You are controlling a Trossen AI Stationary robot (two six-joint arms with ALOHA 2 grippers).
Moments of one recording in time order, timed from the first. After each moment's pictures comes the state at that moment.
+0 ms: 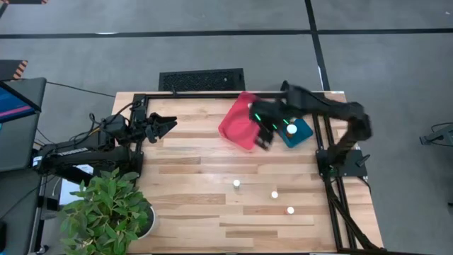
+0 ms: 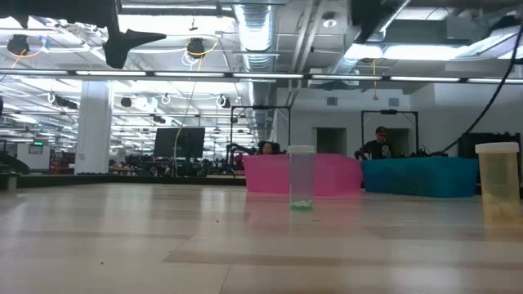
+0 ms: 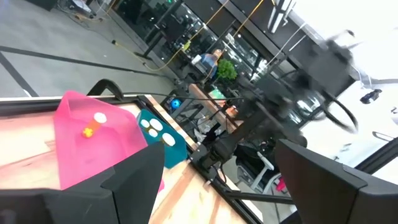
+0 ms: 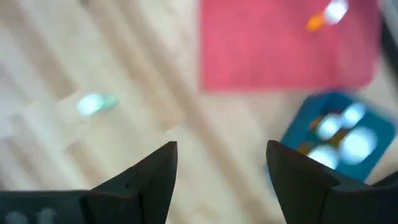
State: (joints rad) left arm 0.25 0.44 0.44 0.06 -0.07 -0.77; right arm -0.07 1.67 1.91 -1.57 0.13 0.48
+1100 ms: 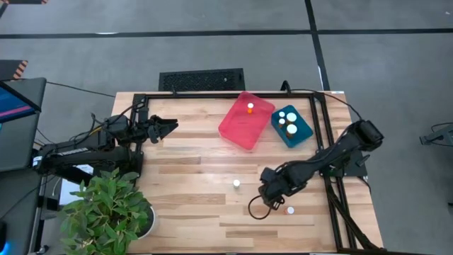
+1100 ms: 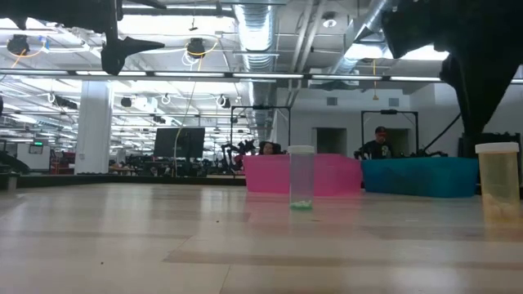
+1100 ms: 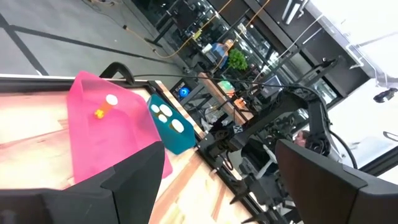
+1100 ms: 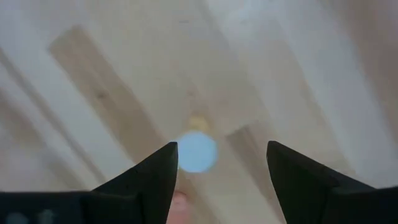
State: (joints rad) left arm 0.25 0.44 0.44 -0.01 -0.07 -0.82; right arm 0.47 1.64 1.19 -1.00 0.05 1.03
